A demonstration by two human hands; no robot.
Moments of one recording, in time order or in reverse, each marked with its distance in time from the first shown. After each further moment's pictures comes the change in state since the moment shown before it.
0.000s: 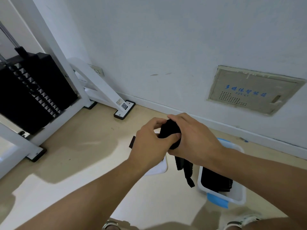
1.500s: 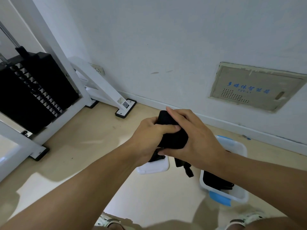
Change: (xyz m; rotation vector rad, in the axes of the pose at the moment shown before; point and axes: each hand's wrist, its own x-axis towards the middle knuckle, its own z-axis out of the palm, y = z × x) left_hand 0.009 0.019 -0.014 -0.413 -0.294 -0.242; right_hand -0.011 0.008 0.017 0.265 0.202 -0.167
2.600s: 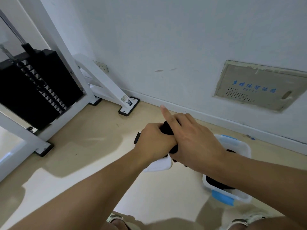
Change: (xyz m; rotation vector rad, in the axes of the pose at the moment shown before) left_hand 0.000 -0.016 0.003 0.516 0.224 0.018; right_hand 0.005 -0.022 0.007 -0.518 -0.213 -0.046
